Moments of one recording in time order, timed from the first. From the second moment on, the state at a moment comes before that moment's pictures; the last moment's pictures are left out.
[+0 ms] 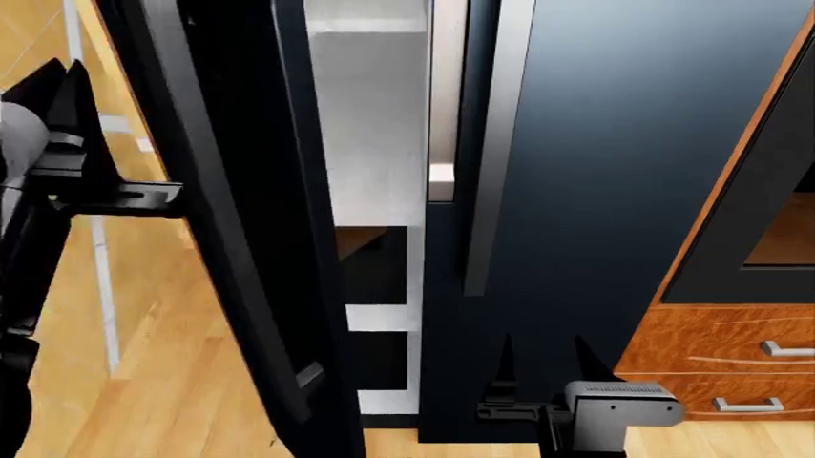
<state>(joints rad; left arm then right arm) -1.62 -1.31 1.58 0.74 -1.17 0.12 -1.06 0.01 0.24 -0.28 0.00 0.23 -0.12 0.28</state>
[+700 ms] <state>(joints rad) -1.69 -1.56 1.47 0.74 -1.17 0.05 -1.21 0.02 0.25 -0.29 -0.01 0.24 -0.12 0.30</state>
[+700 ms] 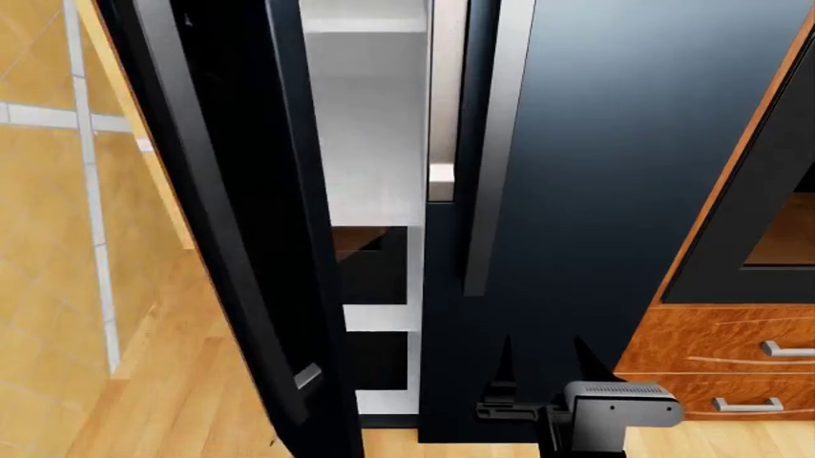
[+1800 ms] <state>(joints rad) -1.77 -1.31 1.39 1.01 -1.22 -0.22 -1.28 0.02 0.26 -0.31 0.00 0.25 -0.13 0.32</state>
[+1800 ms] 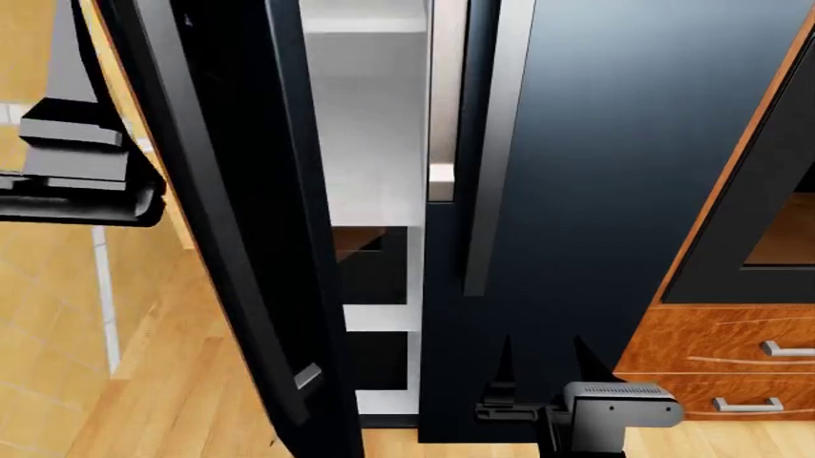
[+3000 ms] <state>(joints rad) -1.74 -0.78 1.41 0.76 -1.19 -0.21 -1.16 0.02 0.28 -0.33 0.00 0.27 -0.14 0.32</state>
